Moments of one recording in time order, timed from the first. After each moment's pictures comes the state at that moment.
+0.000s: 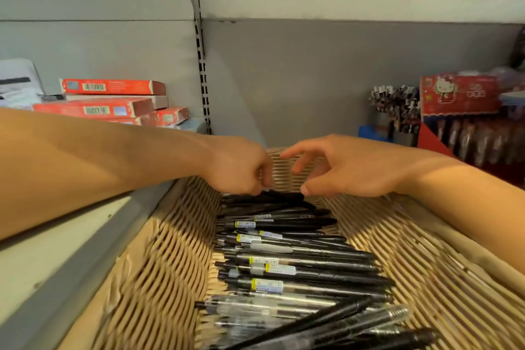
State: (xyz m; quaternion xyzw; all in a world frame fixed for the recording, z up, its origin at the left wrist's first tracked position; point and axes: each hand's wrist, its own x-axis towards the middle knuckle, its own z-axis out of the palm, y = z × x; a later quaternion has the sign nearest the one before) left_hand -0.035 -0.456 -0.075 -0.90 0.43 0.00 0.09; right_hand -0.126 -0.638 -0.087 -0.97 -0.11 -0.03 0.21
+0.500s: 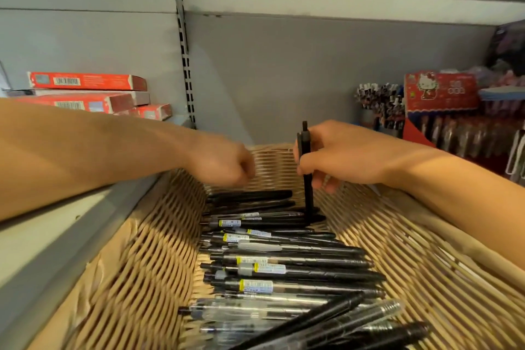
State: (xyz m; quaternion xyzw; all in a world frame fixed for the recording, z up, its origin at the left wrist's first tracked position) left_hand -0.022 -0.457 -0.077 -0.92 0.38 0.08 0.04; right_hand -0.123 -0.642 -0.091 -0.95 -0.04 -0.09 0.30
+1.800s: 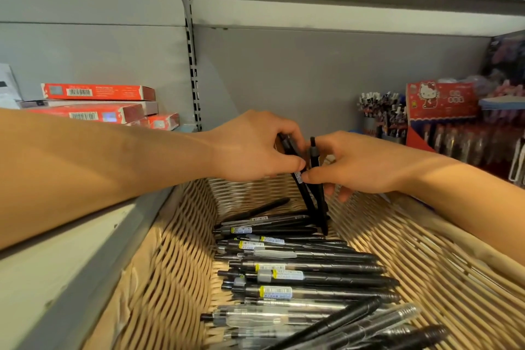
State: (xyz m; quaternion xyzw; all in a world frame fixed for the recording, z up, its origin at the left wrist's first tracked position) left_hand -0.046 -0.459 -0.068 -0.82 0.52 -0.08 -0.24; right_hand -0.135 -0.636 -0.086 -0.96 -0.05 -0.09 0.27
